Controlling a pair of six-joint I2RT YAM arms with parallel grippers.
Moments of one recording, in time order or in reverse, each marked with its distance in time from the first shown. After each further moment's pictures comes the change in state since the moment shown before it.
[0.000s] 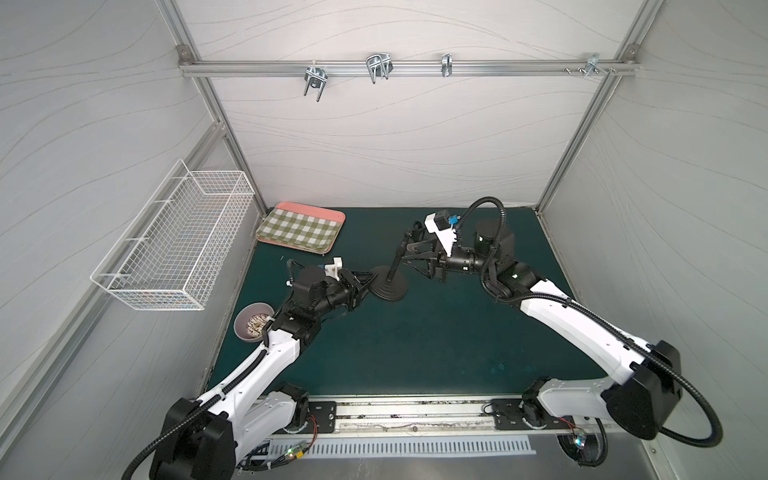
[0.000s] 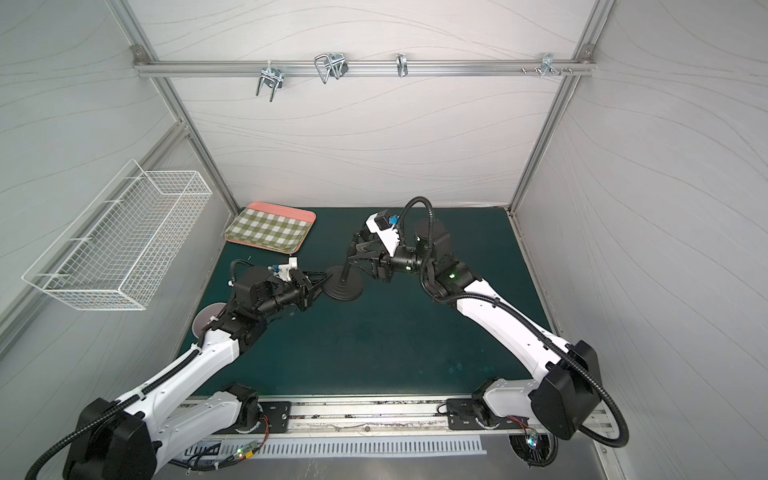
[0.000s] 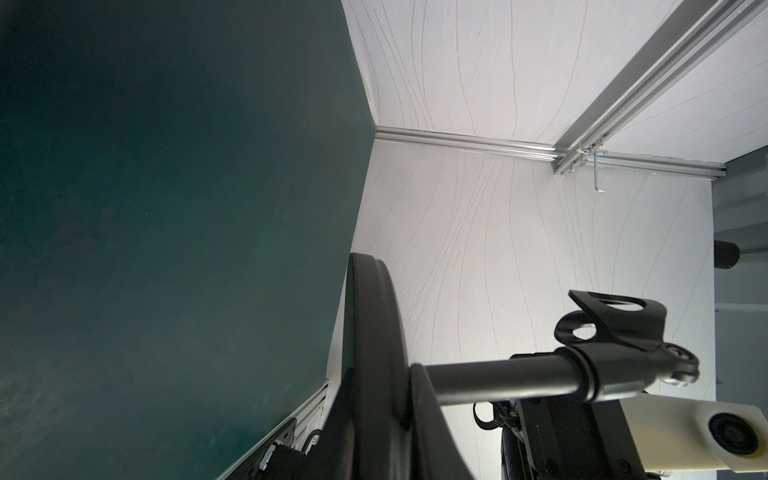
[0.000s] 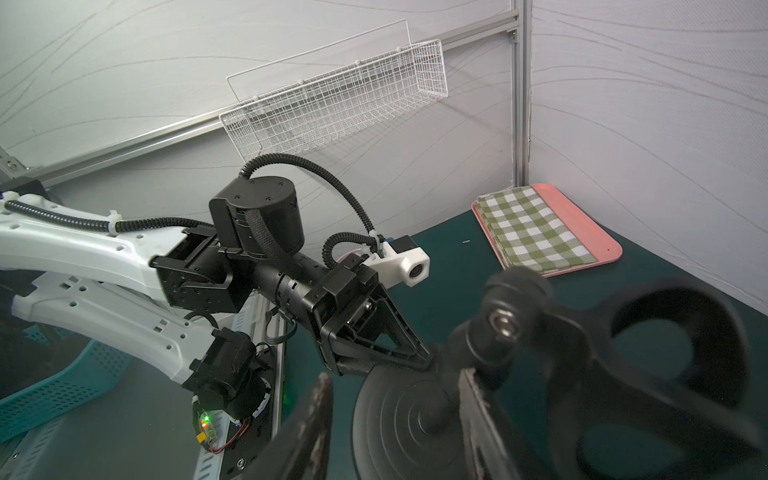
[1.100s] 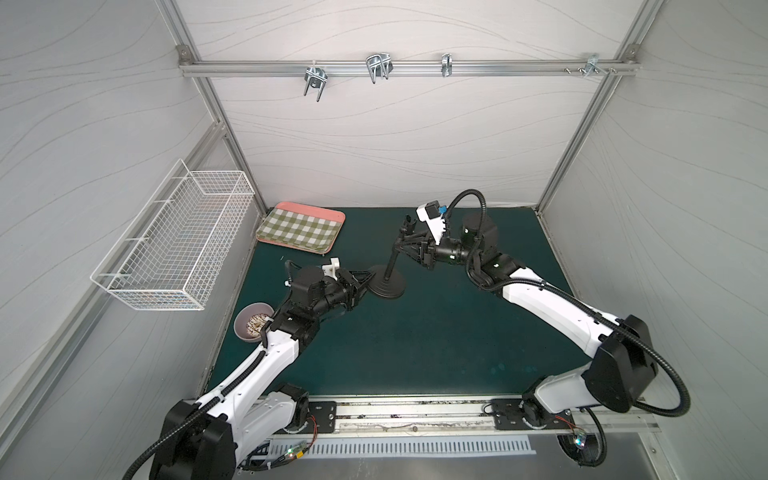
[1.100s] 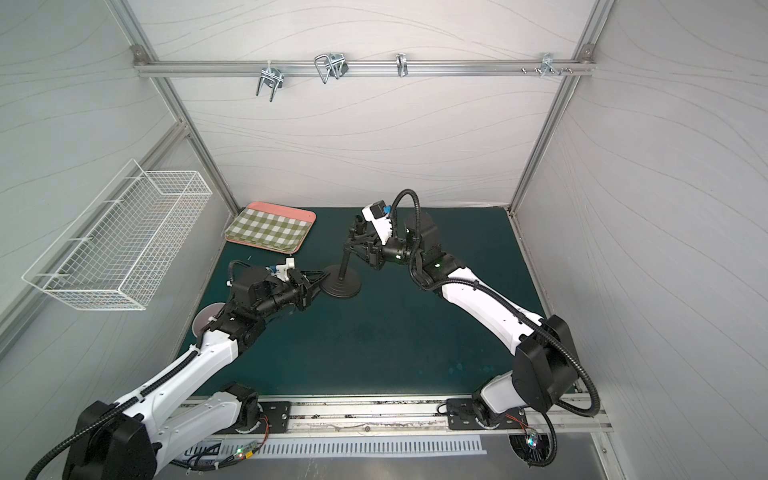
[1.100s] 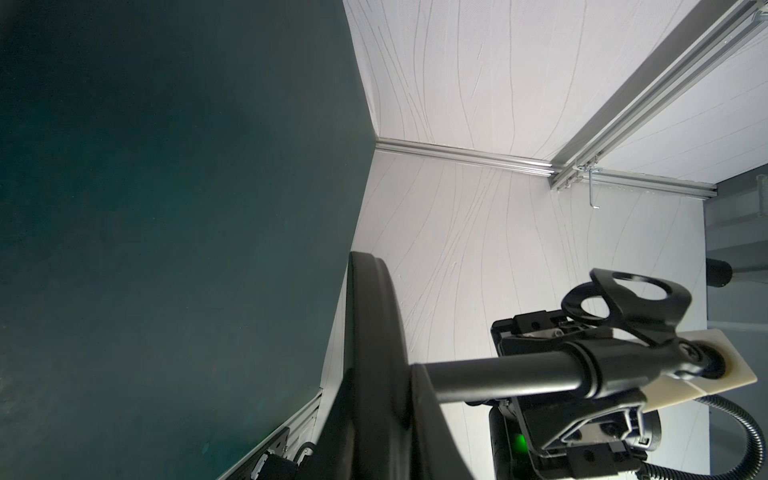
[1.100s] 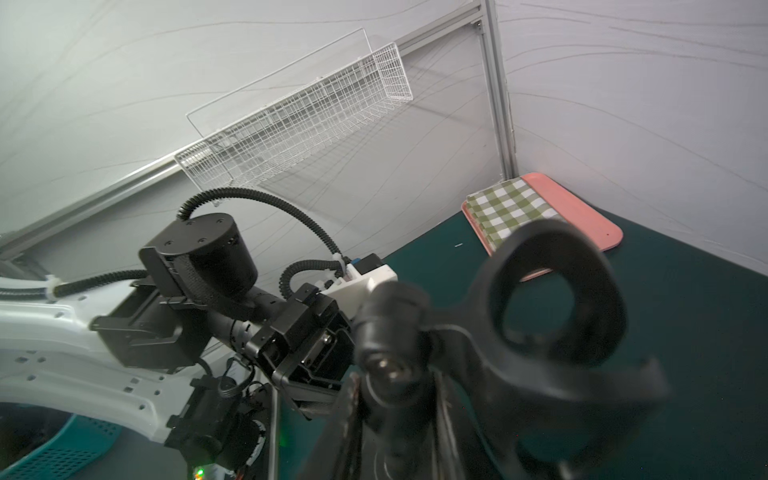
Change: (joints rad) left arm 0.010 -0.010 0.000 -0.016 -0.019 -0.014; right arm 0.010 0.147 0.049 0.129 0.064 0.146
